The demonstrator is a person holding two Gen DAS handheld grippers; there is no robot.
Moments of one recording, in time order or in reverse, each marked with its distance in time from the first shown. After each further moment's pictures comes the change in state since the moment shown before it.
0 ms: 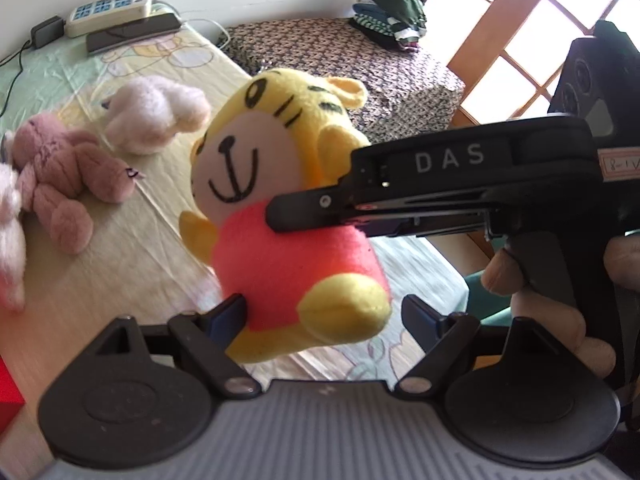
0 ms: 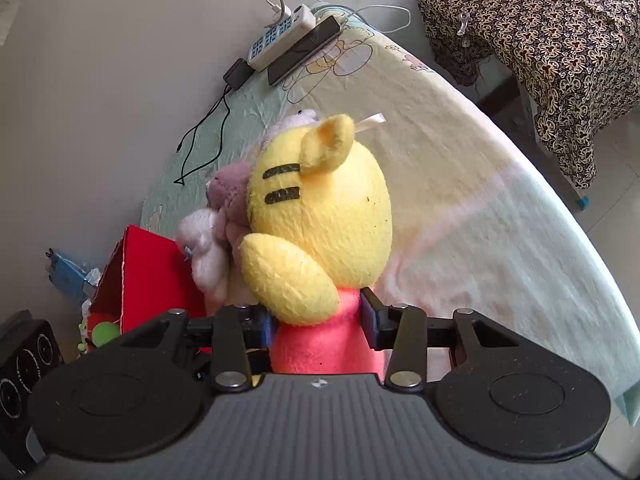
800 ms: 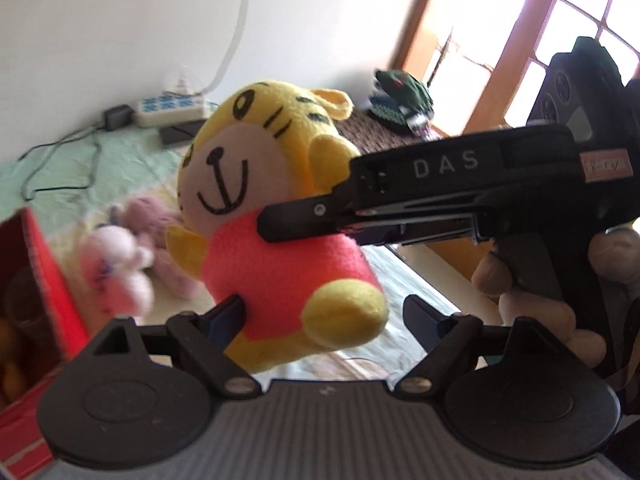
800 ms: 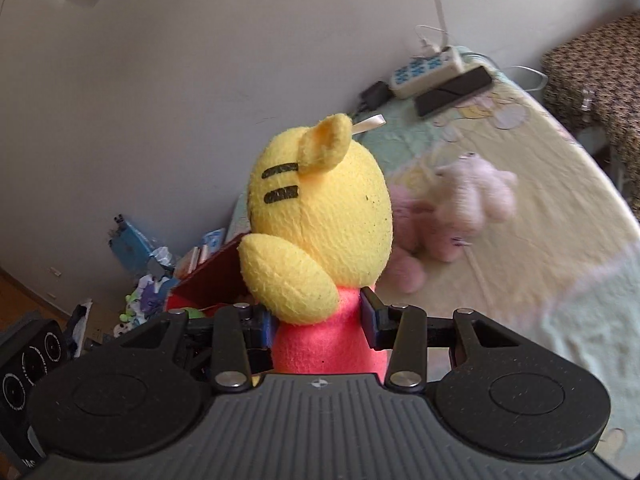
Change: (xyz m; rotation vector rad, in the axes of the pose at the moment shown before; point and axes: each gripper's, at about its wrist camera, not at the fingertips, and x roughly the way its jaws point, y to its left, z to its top) left arm -0.131 0.024 -0.033 0.020 -0.283 0.098; right arm -0.012 0.132 -0.014 -0.219 -0.083 0.189
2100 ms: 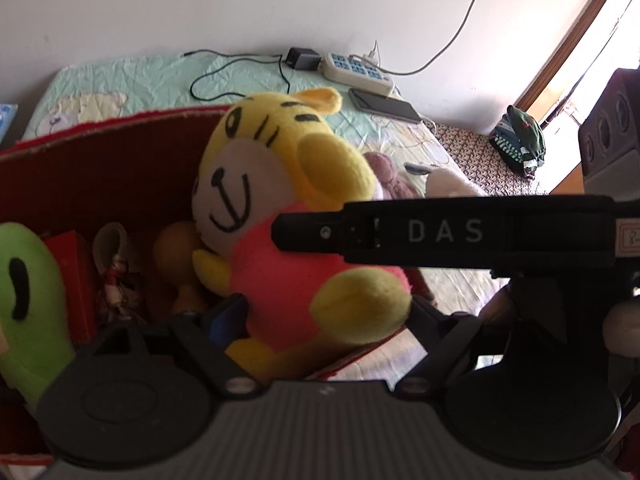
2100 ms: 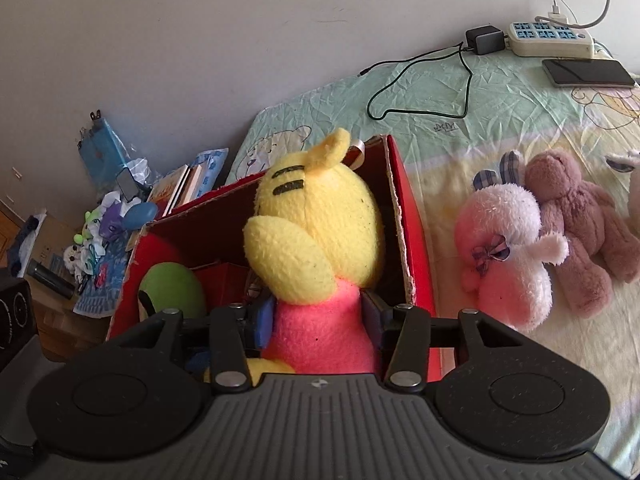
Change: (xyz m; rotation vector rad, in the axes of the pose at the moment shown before) left arm -0.047 0.209 -0.053 -0.320 0.043 0.136; right arm 0.190 0.117 -0.032 -0.224 0.157 -0.106
